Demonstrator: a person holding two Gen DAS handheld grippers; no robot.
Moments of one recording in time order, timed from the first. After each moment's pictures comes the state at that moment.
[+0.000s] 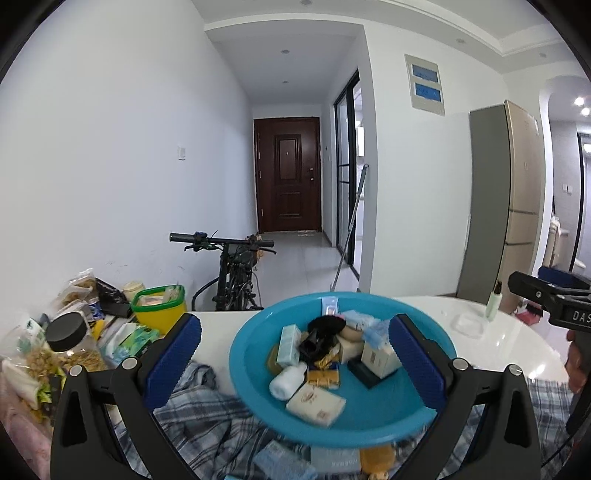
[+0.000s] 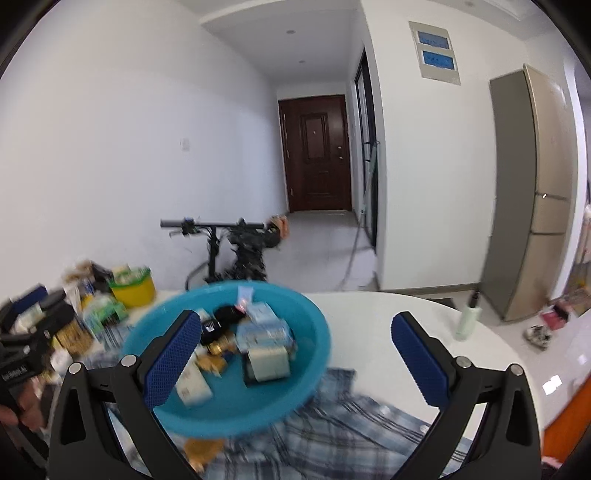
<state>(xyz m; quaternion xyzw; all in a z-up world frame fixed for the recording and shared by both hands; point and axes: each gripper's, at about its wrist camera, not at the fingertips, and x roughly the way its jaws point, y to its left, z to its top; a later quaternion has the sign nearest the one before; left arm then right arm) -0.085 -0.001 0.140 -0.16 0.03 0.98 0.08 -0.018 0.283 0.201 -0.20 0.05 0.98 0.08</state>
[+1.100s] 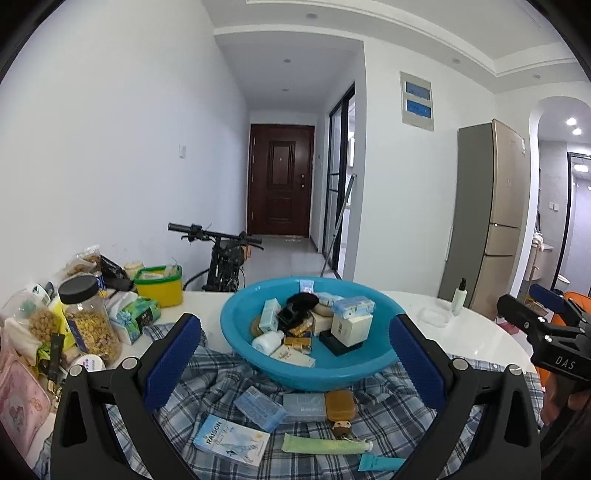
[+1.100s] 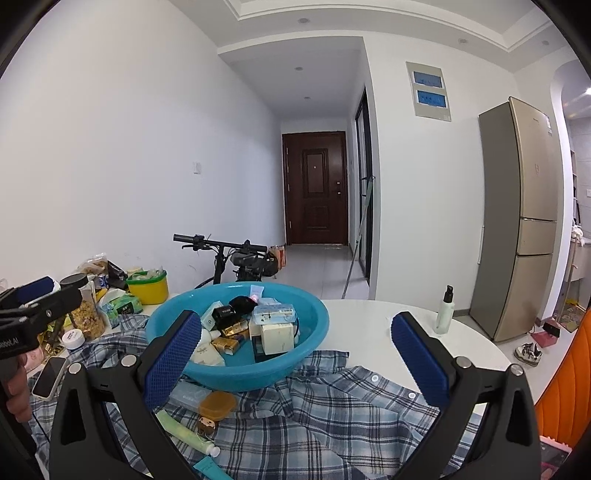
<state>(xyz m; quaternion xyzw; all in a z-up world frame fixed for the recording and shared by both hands) 0.006 -0.012 0.128 -0.15 -0.01 0.98 0.11 0.088 0.246 0.178 -0.12 0.02 0.99 0.09</state>
